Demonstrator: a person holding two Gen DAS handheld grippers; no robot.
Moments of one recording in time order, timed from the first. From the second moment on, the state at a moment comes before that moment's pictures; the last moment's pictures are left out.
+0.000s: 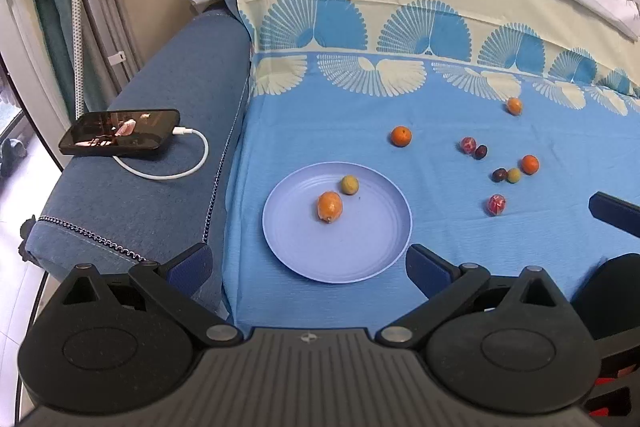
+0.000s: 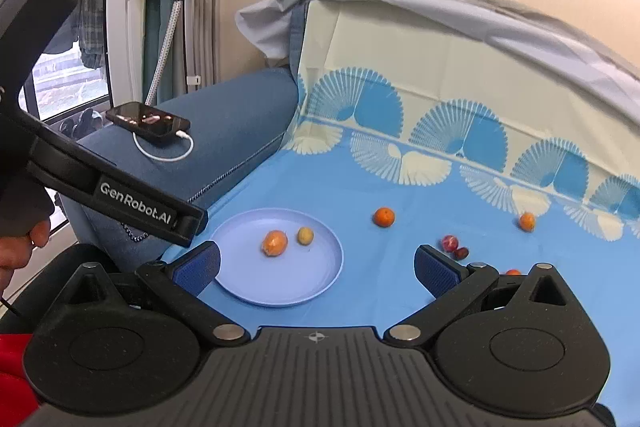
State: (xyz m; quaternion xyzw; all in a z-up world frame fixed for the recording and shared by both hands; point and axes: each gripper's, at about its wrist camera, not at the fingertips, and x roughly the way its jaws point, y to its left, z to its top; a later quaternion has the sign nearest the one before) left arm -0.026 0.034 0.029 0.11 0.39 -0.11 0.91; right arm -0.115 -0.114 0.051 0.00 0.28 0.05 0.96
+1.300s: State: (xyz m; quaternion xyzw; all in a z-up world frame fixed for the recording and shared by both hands) left arm 0.003 0.017 0.004 0.12 0.43 -0.10 0.89; right arm -0.076 -0.158 0.001 0.09 0.35 -0.06 0.93
